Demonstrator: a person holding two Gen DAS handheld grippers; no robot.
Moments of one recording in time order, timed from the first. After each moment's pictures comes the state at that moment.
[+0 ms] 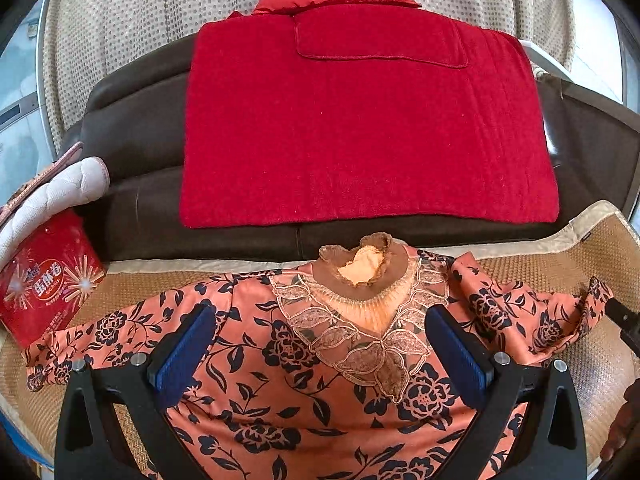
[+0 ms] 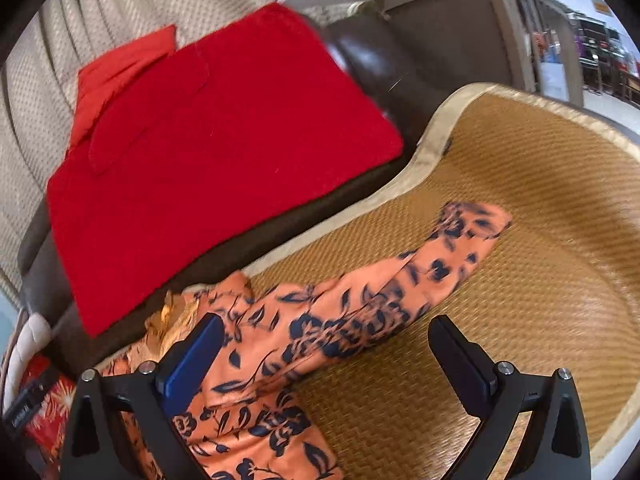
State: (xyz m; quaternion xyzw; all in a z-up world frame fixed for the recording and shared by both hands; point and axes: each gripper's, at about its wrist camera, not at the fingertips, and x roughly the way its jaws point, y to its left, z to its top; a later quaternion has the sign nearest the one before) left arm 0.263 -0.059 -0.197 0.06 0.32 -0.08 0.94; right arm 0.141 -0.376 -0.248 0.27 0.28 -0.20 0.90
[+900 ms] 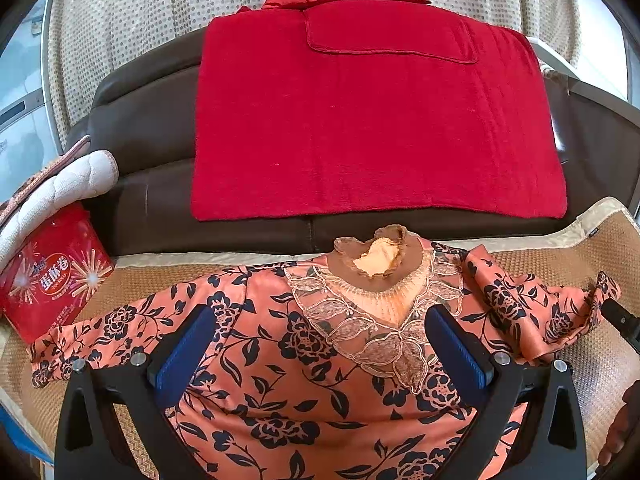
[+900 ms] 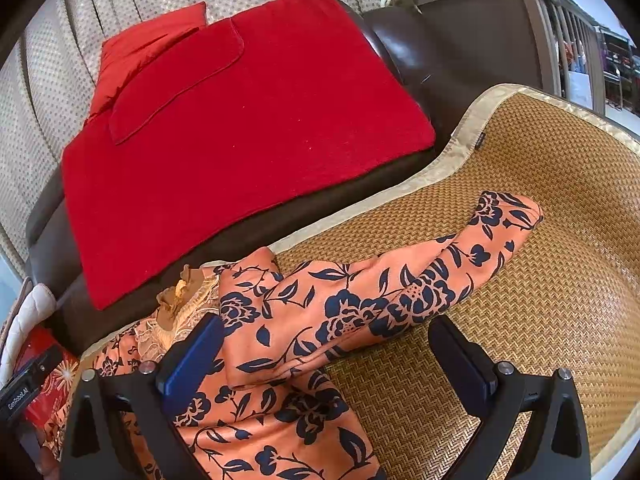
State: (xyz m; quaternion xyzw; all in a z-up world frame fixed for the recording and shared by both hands) left arm 0.264 -0.049 -0.203 0.06 0.33 -0.07 0.94; right arm 0.155 -0.353 -0.240 0.24 0.29 -0.17 0.91
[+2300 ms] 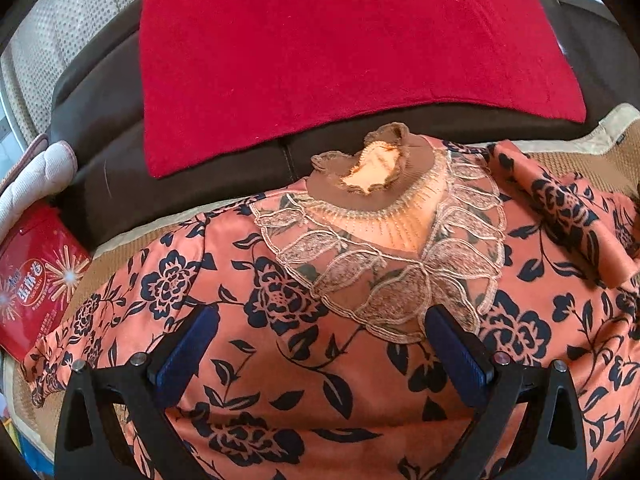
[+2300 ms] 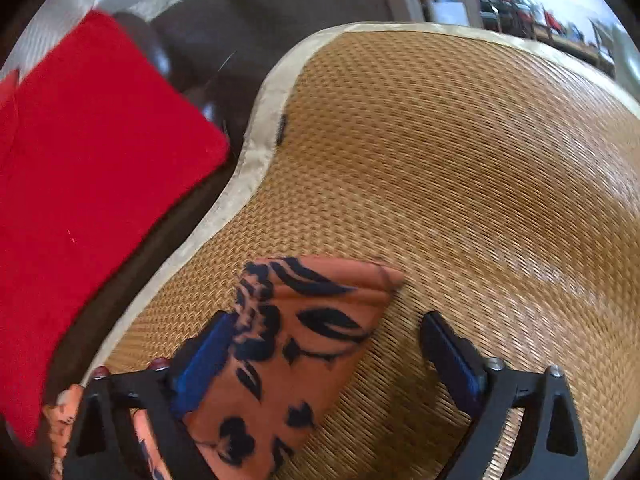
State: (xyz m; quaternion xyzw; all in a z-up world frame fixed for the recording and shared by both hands) left arm 0.302 -0.077 -0.305 0.15 0.40 -0.07 0.90; right arm 0.197 -0.562 -0.318 0.33 0.32 -0.38 0.81
